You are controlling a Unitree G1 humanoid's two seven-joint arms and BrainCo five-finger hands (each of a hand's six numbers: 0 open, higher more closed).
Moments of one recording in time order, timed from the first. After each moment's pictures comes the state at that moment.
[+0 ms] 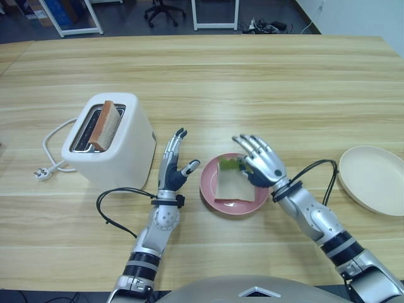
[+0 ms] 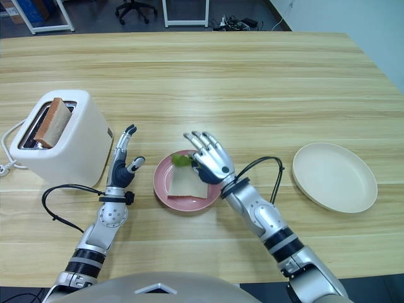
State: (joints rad) left arm 0.02 0.18 -0.13 0.20 0.49 -0.44 0.38; right arm -0.15 -0.47 0.58 0.06 -1.05 -0.15 -0.28
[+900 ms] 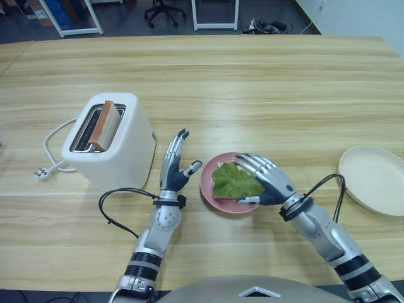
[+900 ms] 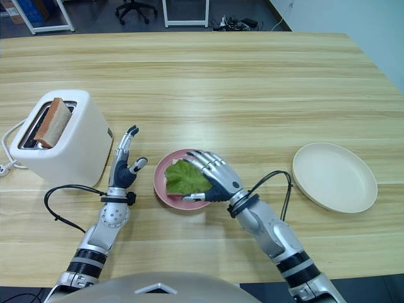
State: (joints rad) left arm 0.03 0.18 -0.14 0.17 0.54 -0.43 0.39; right arm 0.04 -0.51 0.34 -0.15 -0.62 -0.32 -0.09
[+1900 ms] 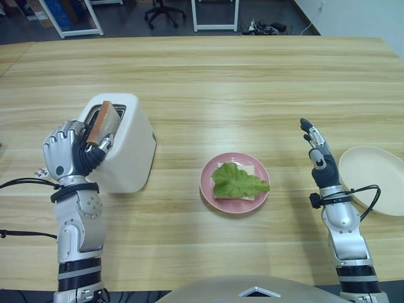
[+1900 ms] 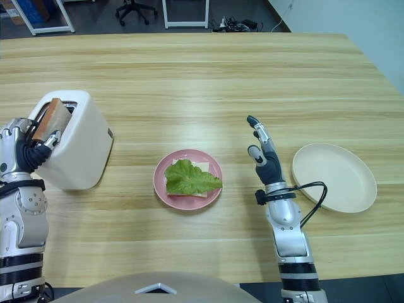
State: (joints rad) left arm 0.07 0.45 0.27 -0.16 0.82 0.12 0.23; right arm 0.11 -0.31 0.02 -0.13 -0.16 -0.28 0.00
